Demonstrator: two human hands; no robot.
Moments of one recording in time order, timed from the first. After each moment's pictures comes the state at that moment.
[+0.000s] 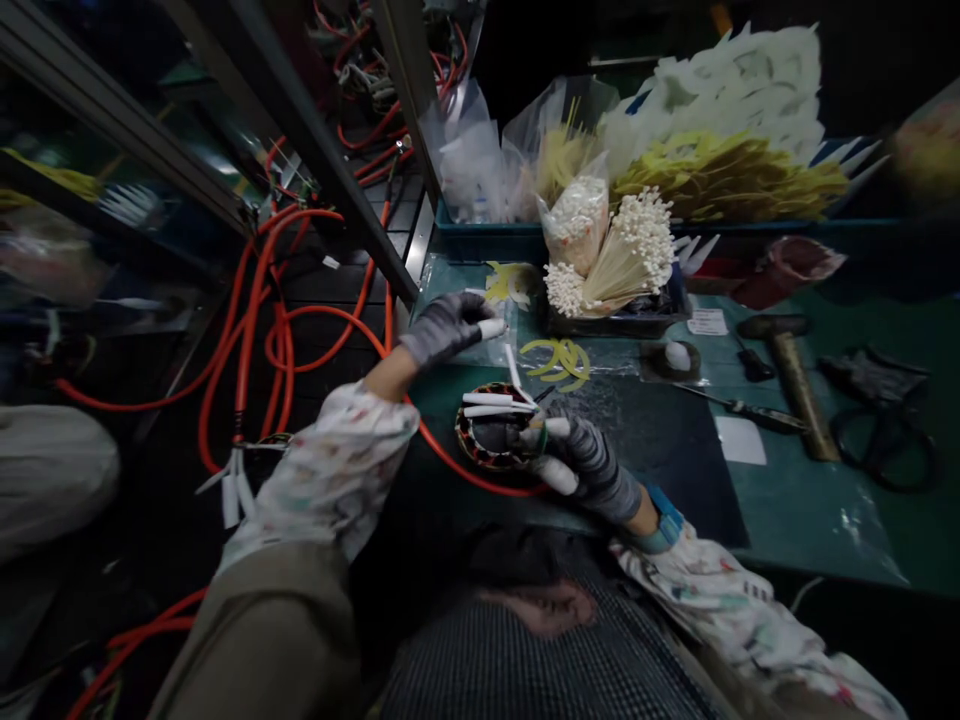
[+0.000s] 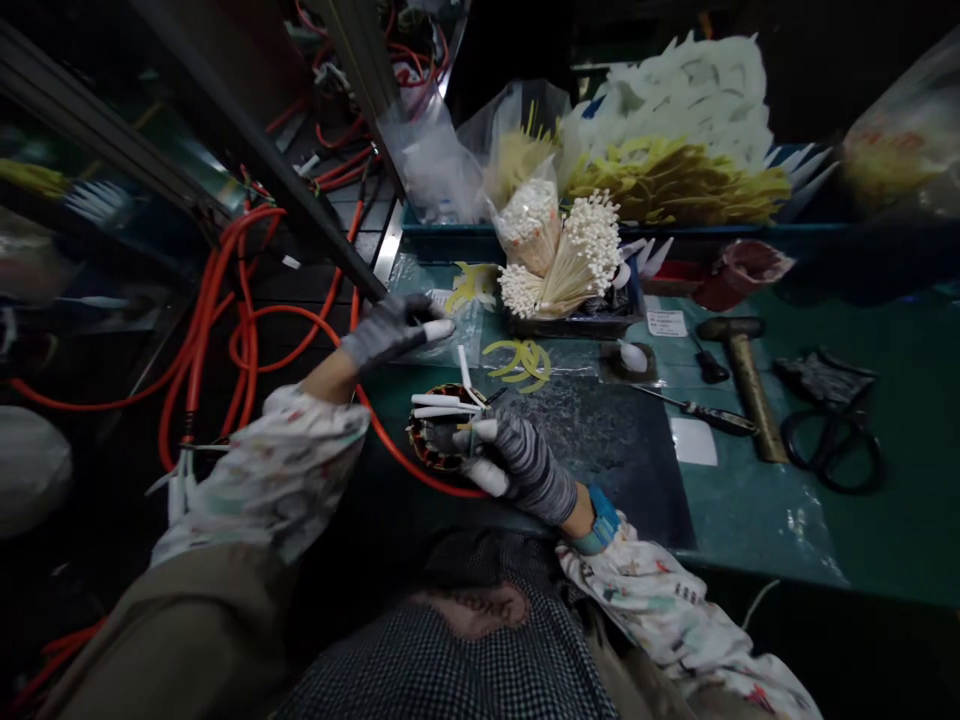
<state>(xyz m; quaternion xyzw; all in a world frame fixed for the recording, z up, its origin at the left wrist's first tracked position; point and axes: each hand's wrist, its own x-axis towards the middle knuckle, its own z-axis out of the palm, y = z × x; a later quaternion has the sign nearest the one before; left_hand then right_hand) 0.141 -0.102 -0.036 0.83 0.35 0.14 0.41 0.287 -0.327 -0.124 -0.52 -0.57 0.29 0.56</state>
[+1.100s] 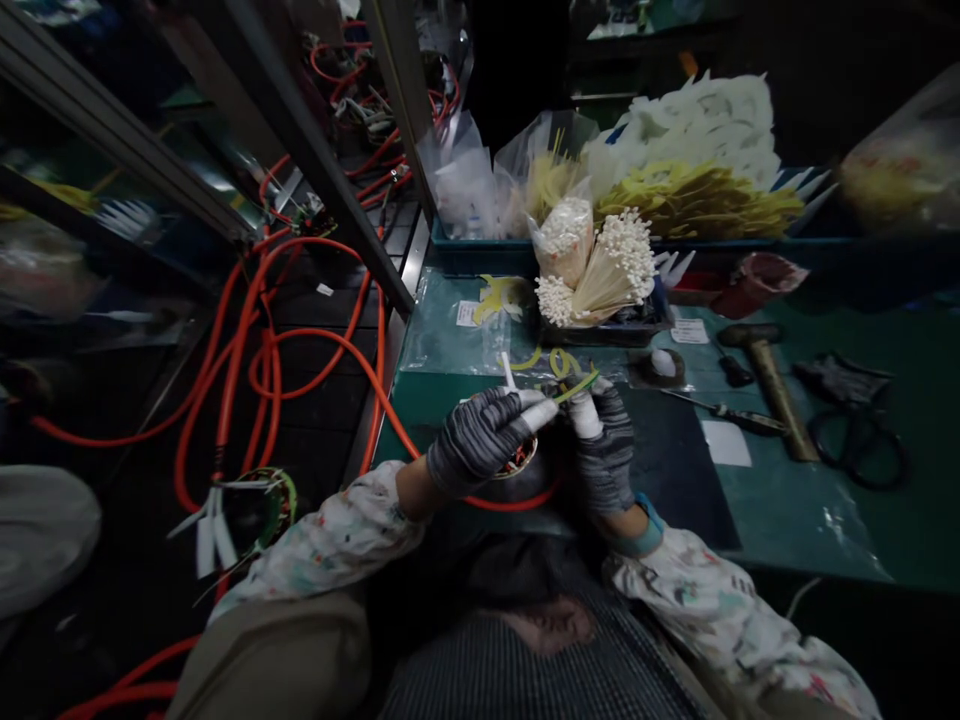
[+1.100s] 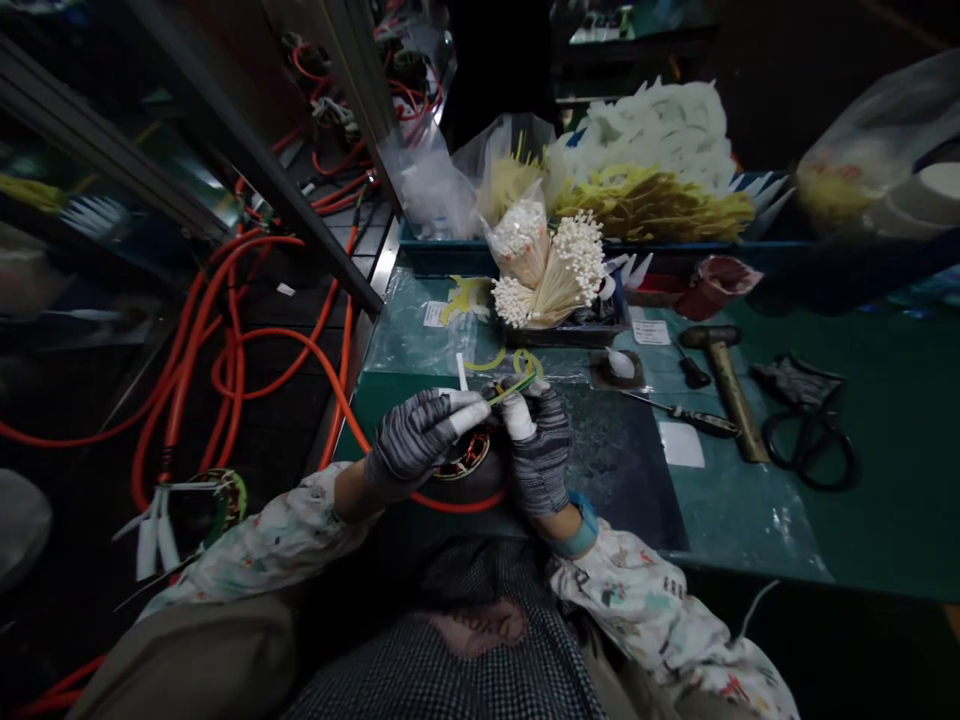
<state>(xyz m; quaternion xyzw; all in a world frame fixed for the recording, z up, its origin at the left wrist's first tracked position) 0.121 -0.213 -0.061 0.92 0.10 0.37 0.06 0.273 -0.306 -0.088 -0.65 -0.33 0.21 0.65</state>
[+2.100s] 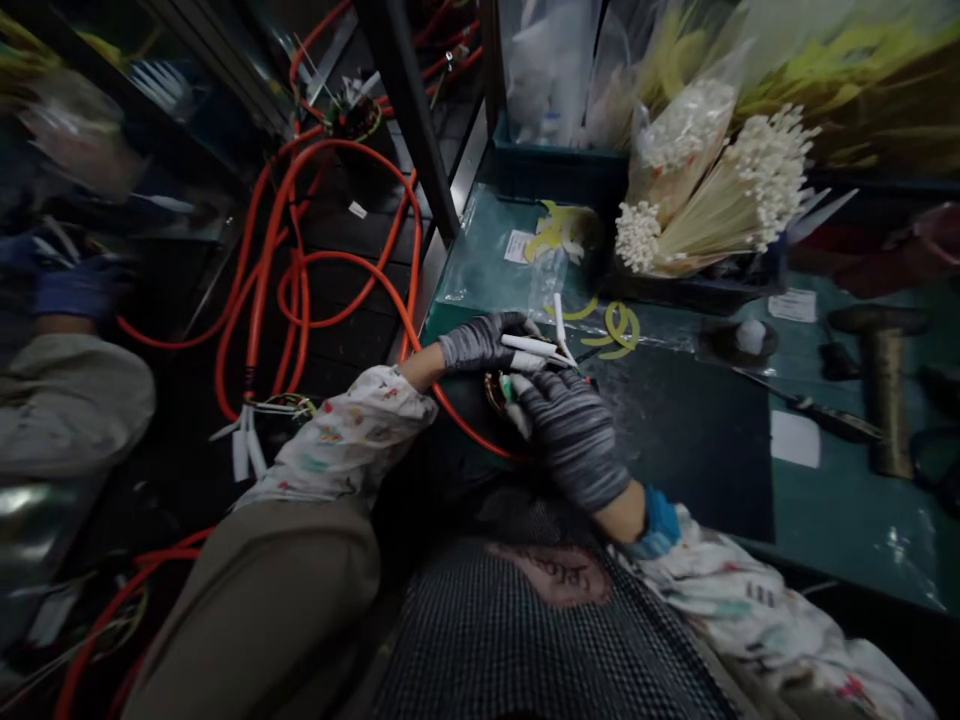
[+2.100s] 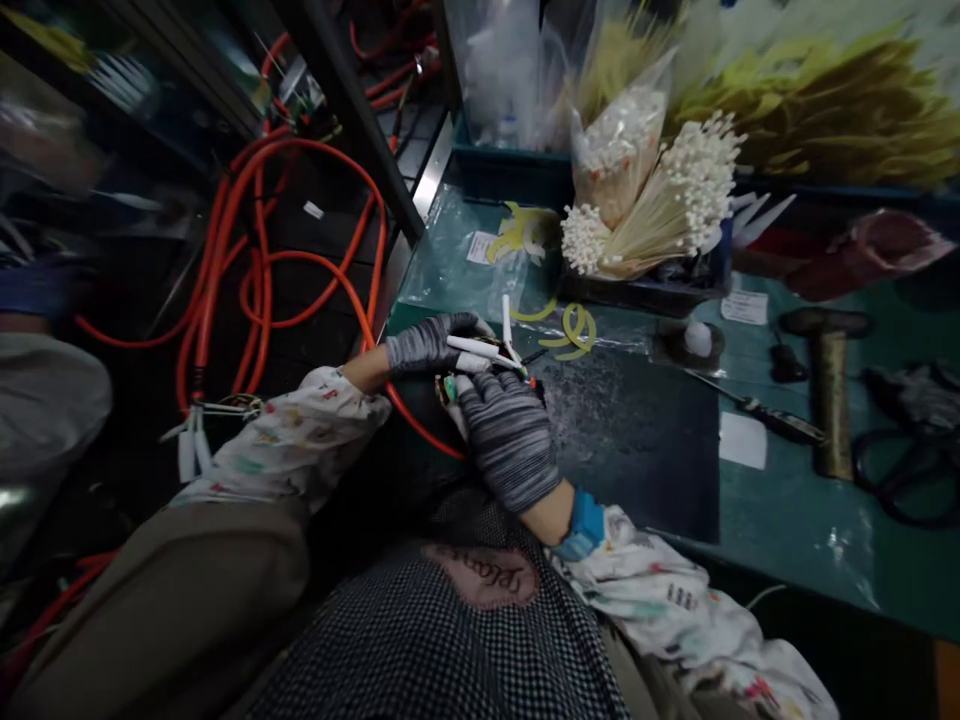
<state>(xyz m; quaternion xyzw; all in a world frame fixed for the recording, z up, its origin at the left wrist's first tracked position) 0.102 -0.142 -0.104 0.75 0.28 0.05 0.60 0.235 -0.319 -0.087 -0.62 -0.74 0.05 0.27</state>
